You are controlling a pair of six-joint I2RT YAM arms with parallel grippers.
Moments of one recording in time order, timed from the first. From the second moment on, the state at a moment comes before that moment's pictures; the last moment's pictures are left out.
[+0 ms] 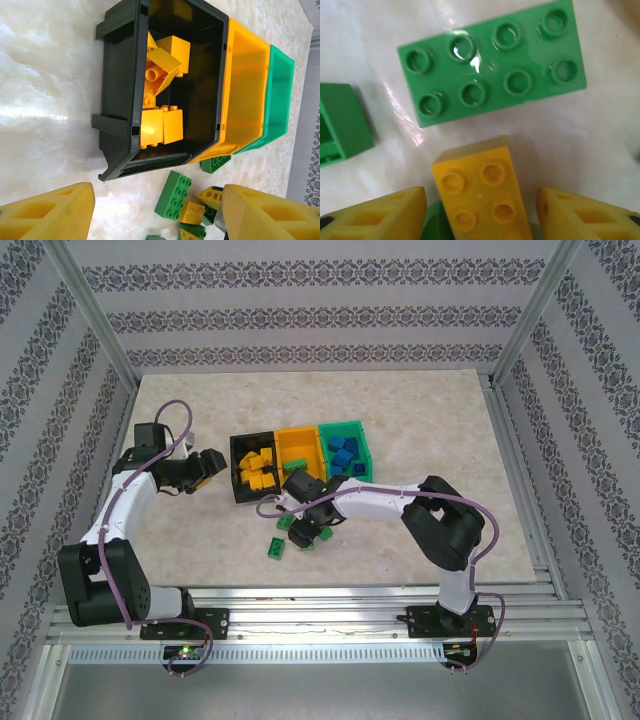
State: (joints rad) left arm 0.18 1.35 0.96 -0.65 0.63 -0.39; right arm 0.91 1.91 1.22 -0.58 -0.12 -0.03
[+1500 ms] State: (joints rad) left arm 0.18 1.35 0.96 -0.65 0.63 -0.38; right arm 0.84 2.07 1.65 -0.33 -0.11 0.27
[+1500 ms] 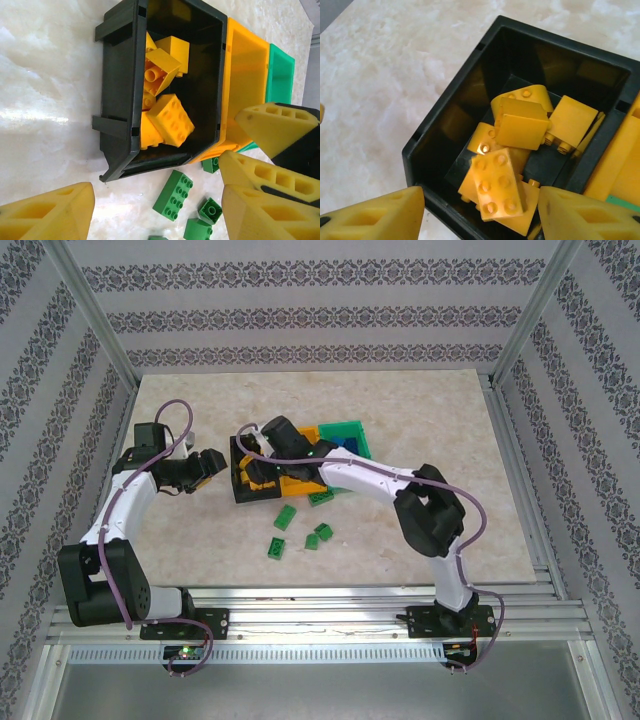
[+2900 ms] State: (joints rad) left arm -0.20 1.34 0.98 -0.73 0.31 -0.34; right arm 0.54 1.45 0.72 0.03 -0.09 0.32
